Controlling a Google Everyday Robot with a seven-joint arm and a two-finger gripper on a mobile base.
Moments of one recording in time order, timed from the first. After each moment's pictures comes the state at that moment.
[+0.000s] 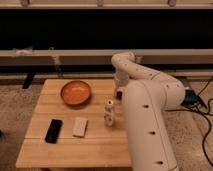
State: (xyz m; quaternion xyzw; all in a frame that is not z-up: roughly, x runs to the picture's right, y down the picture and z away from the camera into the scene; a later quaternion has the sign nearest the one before) arm 0.108 0.028 0.971 -0.28 0.24 0.60 0.71
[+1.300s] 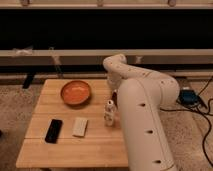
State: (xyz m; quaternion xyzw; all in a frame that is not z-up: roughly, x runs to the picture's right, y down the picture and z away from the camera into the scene) arm 0.050 0.043 0.964 -0.30 0.22 0.55 0.75
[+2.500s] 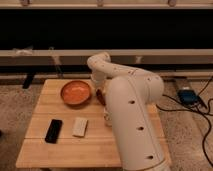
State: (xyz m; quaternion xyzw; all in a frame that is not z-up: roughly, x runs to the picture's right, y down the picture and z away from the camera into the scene) arm -0.048 0.014 0.961 -0.30 0.14 0.52 0.79
